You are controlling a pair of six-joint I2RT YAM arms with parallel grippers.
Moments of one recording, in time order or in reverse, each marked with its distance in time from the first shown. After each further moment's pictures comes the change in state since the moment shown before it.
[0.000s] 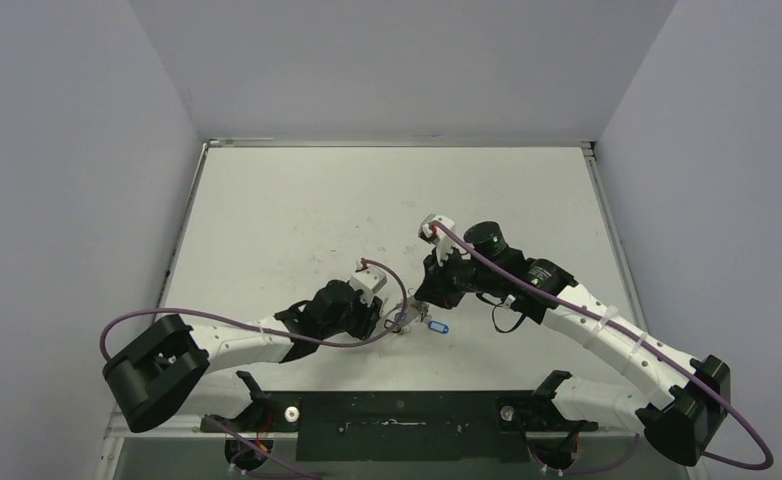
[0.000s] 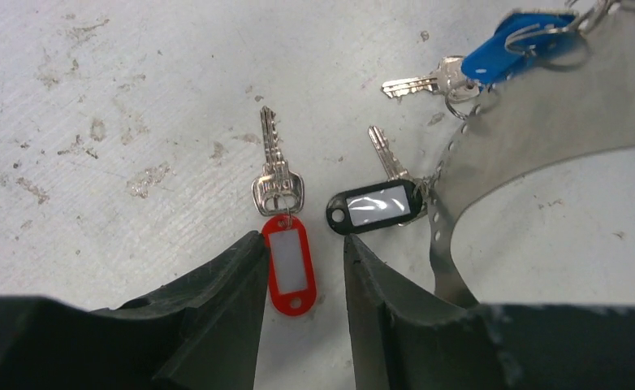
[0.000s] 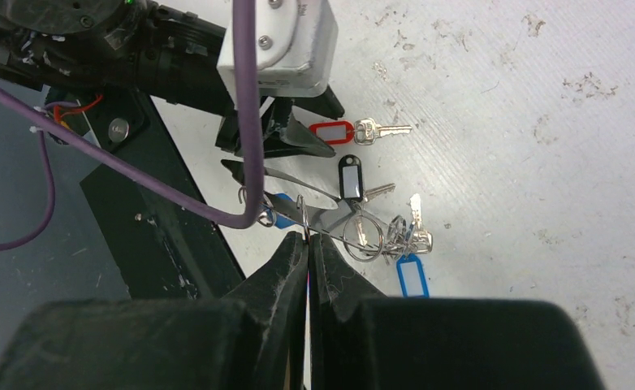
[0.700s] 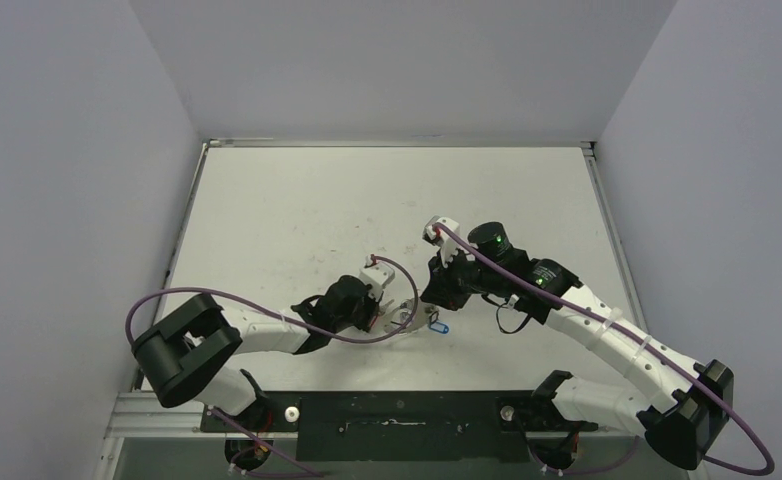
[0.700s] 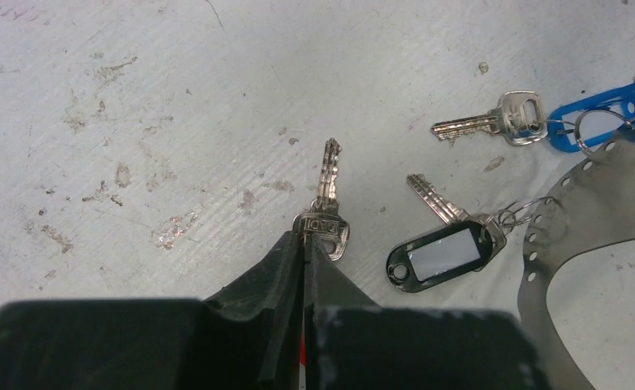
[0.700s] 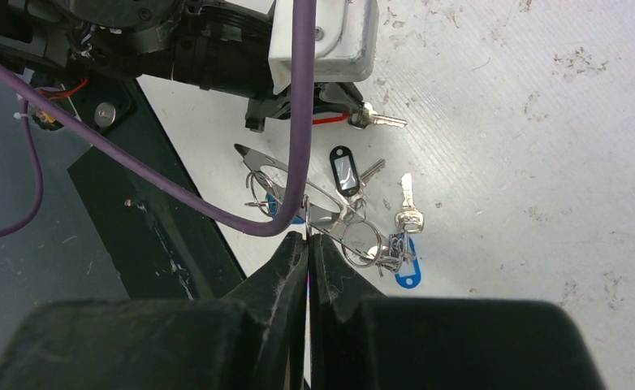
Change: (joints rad) left arm 0.009 0.198 0.072 0.099 -0.076 0.053; right arm -0.014 -0.019 0.000 -0.062 0.001 -0.028
